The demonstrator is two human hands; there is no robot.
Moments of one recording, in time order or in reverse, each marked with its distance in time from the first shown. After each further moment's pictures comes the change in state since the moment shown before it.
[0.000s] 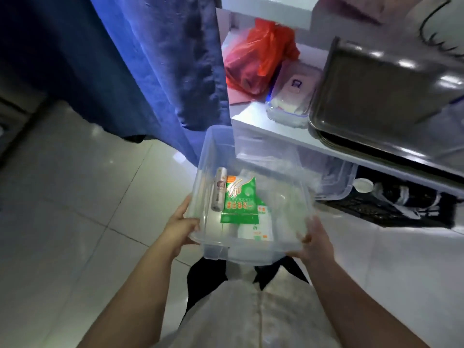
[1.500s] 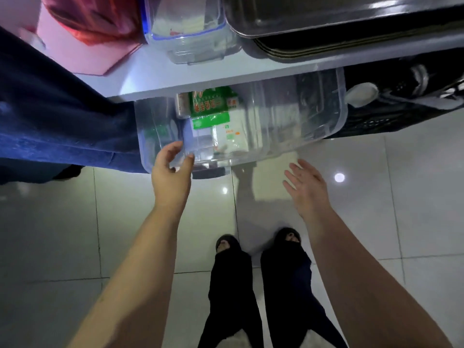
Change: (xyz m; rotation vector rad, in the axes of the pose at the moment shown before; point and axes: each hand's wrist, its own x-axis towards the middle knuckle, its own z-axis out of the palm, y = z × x) left_hand 0.177 0.030 0.159 0.460 0.062 0.678; right_hand 0.200 0.025 0.003 0.394 -0.073 -0.130
